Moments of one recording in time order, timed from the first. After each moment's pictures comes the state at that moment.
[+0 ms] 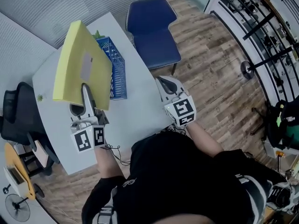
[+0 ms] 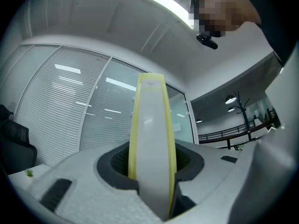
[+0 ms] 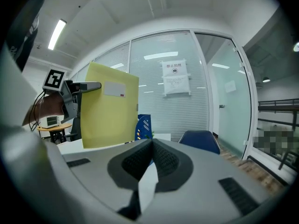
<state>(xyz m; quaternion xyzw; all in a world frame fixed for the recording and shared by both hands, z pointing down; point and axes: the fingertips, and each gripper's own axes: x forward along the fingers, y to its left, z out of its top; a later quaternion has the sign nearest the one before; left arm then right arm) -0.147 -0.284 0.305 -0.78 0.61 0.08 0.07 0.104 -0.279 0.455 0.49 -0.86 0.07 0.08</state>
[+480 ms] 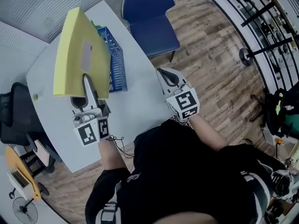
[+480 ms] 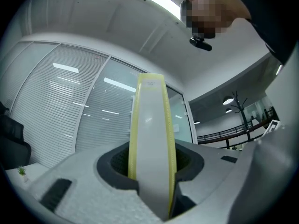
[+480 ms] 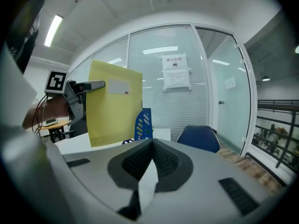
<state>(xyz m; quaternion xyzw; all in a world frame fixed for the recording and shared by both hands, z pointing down) -0.147 -0.313 0.326 -0.79 0.60 0.09 0.08 0.092 -0.288 0.472 0.50 -0.86 0.08 0.11</state>
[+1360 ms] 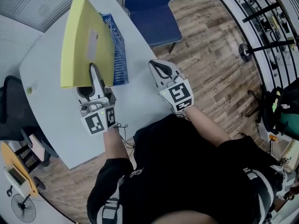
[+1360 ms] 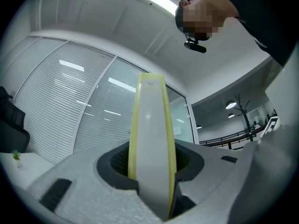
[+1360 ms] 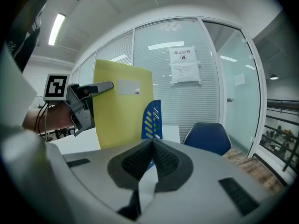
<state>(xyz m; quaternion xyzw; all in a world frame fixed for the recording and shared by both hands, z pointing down) -0.159 -0.336 0.378 -0.79 0.60 0.12 0.08 0.038 -0.314 0.508 0.47 -0.87 0.08 0.13</state>
